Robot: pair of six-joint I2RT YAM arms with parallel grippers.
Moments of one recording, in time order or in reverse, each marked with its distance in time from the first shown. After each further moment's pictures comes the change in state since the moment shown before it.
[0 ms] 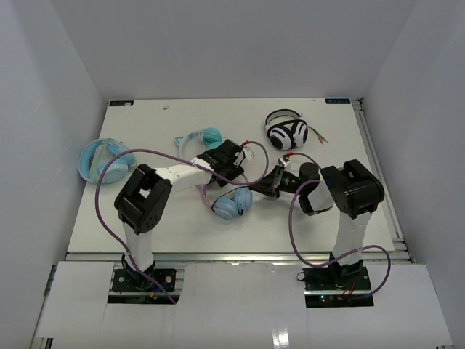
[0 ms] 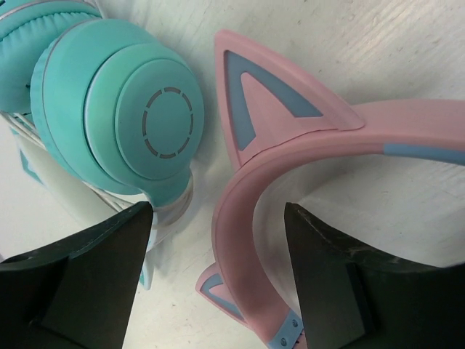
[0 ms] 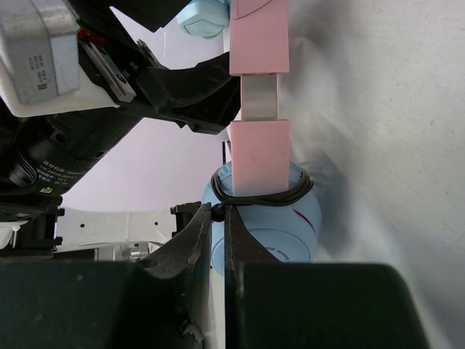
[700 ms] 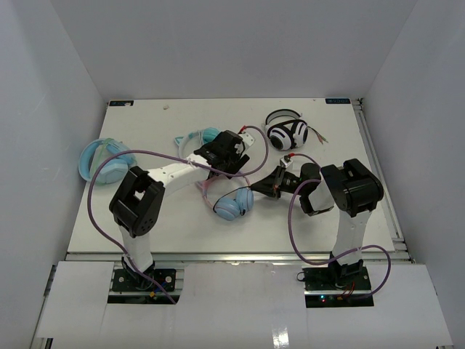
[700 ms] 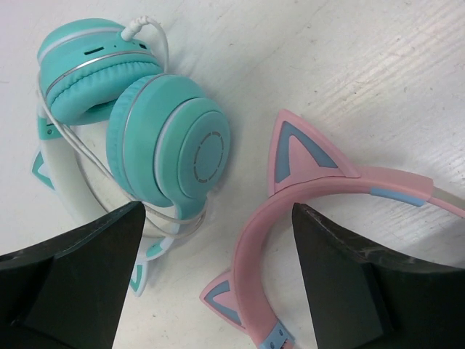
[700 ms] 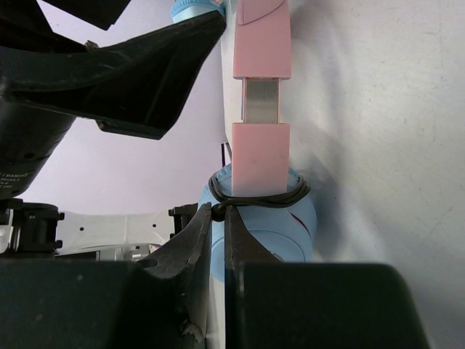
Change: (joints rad) left arm 0.005 -0.047 0.057 0.021 0.034 -0.157; right arm -0.017 0.022 -0.002 0.013 -0.007 0.002
